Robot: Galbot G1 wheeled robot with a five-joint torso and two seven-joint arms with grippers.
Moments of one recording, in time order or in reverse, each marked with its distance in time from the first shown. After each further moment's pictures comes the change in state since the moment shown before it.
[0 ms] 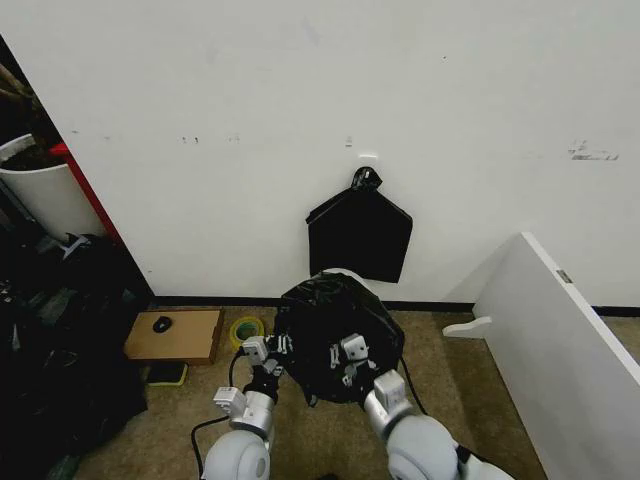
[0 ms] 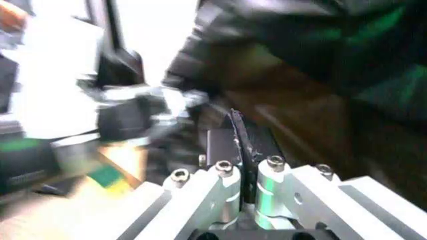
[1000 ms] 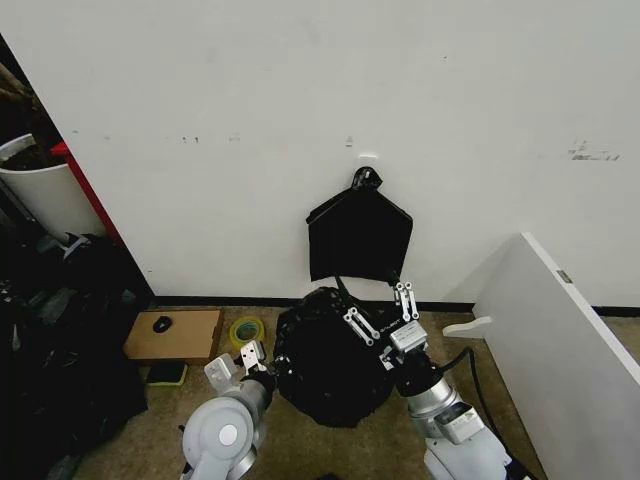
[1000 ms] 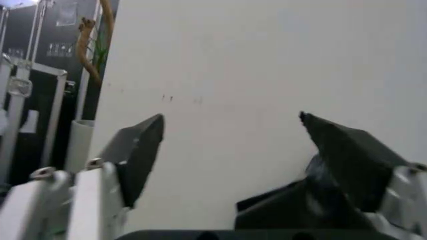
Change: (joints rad) left arm 0.004 0.025 -0.029 -0.213 -0.414 0.669 -0.489; right arm -0.100 0.073 0.244 0.163 -0.213 0.244 0.052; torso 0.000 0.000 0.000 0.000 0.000
